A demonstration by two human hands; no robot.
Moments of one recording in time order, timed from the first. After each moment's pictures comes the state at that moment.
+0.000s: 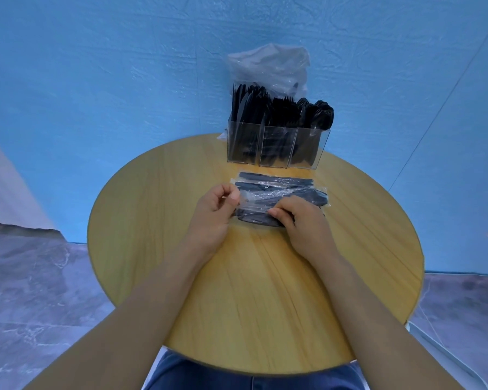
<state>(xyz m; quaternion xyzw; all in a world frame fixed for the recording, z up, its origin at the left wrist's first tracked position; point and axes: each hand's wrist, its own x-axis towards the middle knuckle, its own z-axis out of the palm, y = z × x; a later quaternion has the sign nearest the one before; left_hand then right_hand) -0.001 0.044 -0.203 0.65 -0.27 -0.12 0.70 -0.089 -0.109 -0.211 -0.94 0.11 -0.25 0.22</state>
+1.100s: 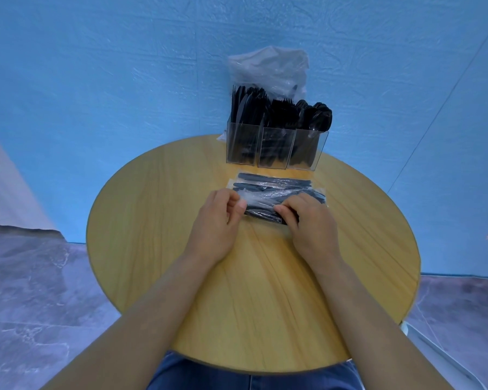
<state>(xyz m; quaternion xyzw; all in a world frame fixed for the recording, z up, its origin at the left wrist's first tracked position) -0.005 0.044 -0.214 0.80 -0.34 0.09 0.48 -0.096 -0.109 -0.212 -0.91 0.13 -0.36 0.14</state>
